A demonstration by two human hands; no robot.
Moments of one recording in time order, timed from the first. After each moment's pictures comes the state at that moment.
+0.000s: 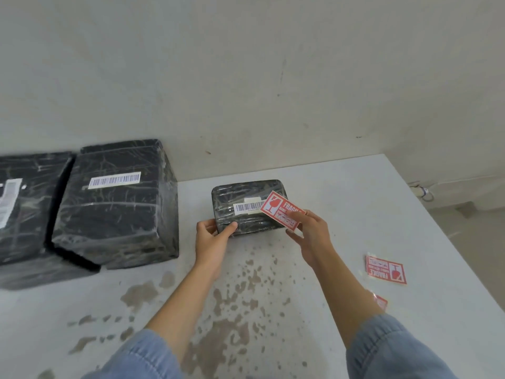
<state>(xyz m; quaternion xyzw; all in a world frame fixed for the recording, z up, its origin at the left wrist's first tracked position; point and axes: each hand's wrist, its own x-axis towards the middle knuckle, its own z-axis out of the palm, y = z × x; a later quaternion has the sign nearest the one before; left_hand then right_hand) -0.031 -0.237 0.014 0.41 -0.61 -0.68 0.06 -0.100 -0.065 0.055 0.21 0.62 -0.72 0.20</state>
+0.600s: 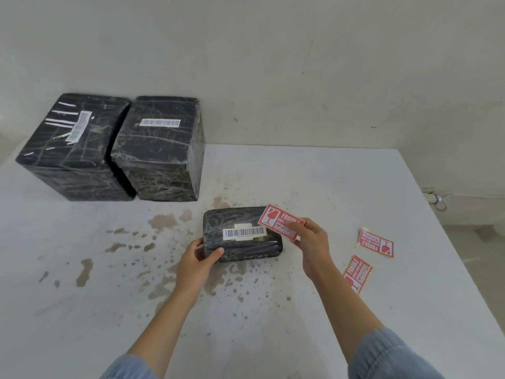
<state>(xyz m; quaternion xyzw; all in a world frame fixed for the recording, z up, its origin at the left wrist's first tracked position) 0.147 -0.195 0.008 0.44 -0.64 -0.63 0.04 0.013 -0.024 0.049 0.13 0.68 -0.68 0.23</state>
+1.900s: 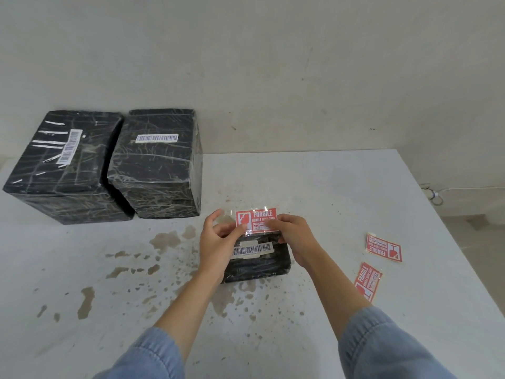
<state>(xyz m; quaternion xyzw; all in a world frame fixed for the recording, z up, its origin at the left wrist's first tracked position) 0.078 -0.206 0.046 0.38 -0.63 -0.67 0.11 -0.011 -0.080 0.060 0.05 0.75 -0.57 0.33</state>
